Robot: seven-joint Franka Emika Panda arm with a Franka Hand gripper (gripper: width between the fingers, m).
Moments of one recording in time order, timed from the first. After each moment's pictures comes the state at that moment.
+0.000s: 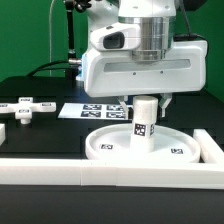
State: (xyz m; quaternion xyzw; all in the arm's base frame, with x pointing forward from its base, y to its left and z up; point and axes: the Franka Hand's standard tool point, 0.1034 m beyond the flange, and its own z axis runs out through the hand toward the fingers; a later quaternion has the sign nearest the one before) arm 0.559 0.037 0.061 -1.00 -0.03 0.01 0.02
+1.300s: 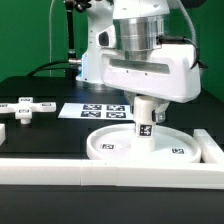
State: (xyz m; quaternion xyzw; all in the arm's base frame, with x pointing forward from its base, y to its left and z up) arm 0.559 0.041 0.061 -0.86 0.50 0.03 0.06
